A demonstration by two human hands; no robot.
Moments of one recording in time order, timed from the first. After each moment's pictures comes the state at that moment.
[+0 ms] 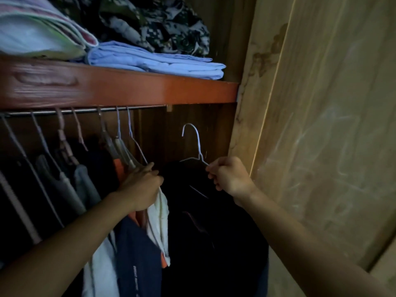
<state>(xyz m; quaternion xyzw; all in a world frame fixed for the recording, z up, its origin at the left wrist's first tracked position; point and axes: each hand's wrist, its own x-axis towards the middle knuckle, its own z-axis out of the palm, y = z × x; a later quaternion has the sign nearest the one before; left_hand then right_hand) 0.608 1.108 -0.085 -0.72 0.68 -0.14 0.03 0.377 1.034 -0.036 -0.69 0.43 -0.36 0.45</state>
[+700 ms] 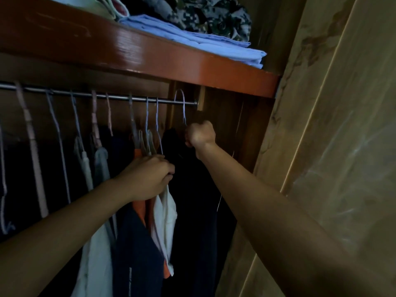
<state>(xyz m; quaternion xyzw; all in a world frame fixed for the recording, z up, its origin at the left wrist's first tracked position) 0.614 1.125 -0.079 -0.71 0.67 -0.17 -0.15 0.535 0.984 -0.006 -0.68 0.36 -0.40 0.50</state>
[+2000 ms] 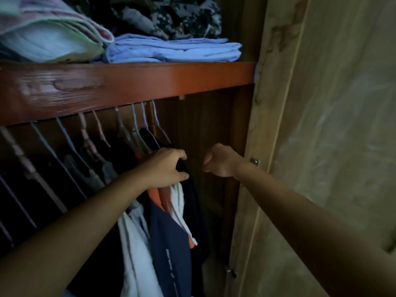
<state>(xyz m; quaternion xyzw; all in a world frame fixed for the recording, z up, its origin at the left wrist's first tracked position) 0.615 1.120 -0.045 -0.69 0.69 0.02 -0.19 0.438 1.034 -0.030 -0.86 0.44 -0.11 0.24</state>
